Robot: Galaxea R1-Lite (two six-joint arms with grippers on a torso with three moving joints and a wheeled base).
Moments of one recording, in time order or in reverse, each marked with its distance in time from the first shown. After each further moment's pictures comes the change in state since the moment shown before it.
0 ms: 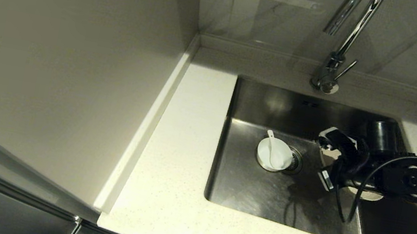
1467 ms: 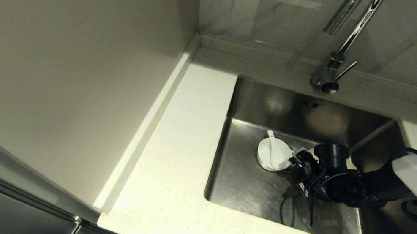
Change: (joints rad) left arm 0.000 0.000 0.000 0.000 0.000 0.000; right arm -0.016 0.369 -0.133 -0.211 -0.108 -0.133
